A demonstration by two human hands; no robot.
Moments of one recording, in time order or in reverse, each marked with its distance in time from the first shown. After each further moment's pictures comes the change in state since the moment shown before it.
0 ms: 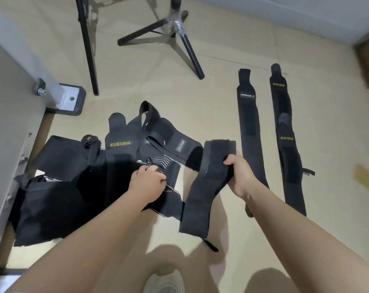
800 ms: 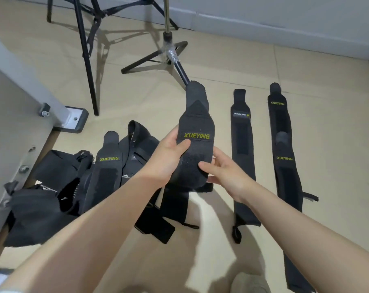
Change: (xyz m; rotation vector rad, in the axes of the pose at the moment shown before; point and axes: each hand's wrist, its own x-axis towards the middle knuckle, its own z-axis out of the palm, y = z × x) left_hand 0.010 0.145 -0.089 -1.420 0.294 0.282; right_hand -0.001 -0.062 -0.038 -0.428 -0.578 -0.249
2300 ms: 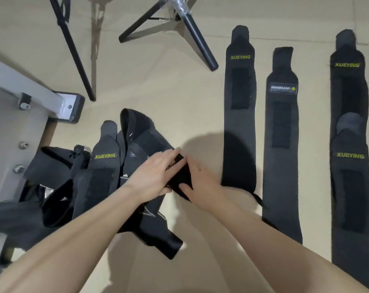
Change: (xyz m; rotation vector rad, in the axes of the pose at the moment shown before) left_hand 0.044 -0.111 -0.091 1.771 -0.434 0.086; right_hand 0.104 0.106 0.017 -0.924 -0.133 0.063
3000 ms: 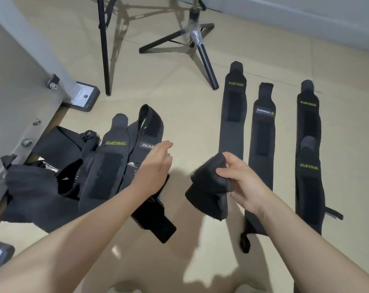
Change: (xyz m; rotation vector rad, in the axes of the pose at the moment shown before) left_hand -0.049 0.037 -0.018 -1.000 0.480 -0.468; right_hand -0.095 -0.021 -0.064 1.245 -0.016 -0.011
